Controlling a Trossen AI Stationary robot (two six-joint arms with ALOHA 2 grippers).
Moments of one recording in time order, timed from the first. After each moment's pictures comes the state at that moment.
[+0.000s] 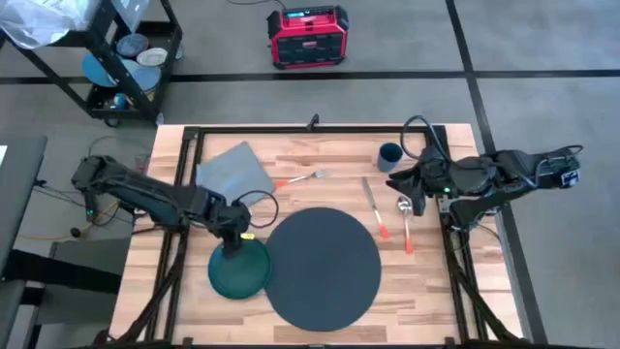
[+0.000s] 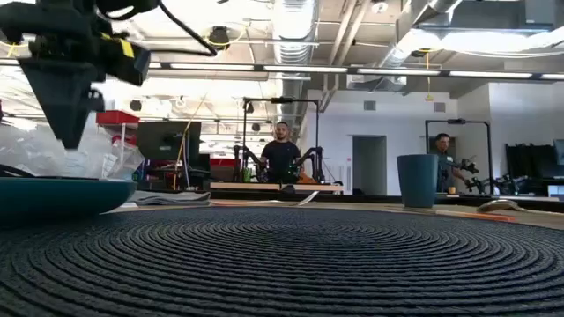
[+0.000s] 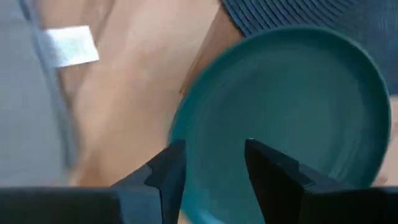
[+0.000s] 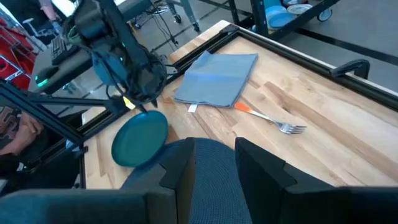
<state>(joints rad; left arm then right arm) -0.23 1.19 0.74 -0.86 0.04 -0.76 0.27 0.90 1.20 -0.78 0.50 0.68</state>
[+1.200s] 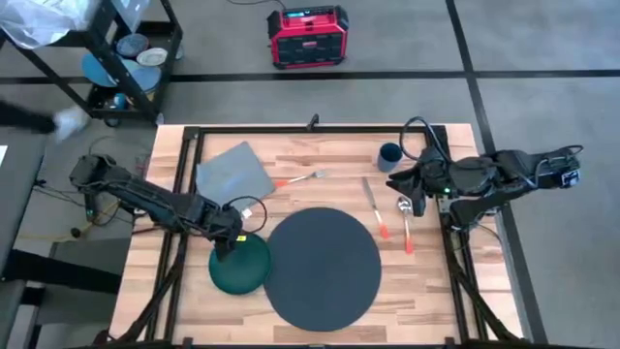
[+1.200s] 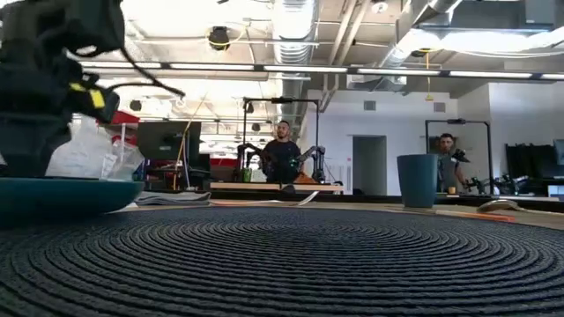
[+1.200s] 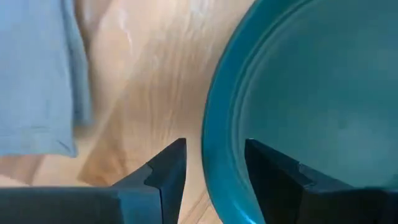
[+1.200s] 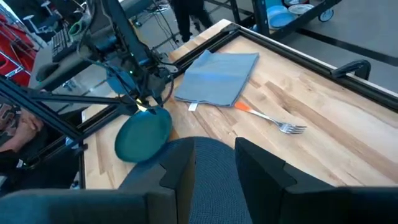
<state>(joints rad) -0.28 1.14 0.53 -0.78 0.02 -0.85 0.27 0.90 1.20 -0.78 0.49 0.67</state>
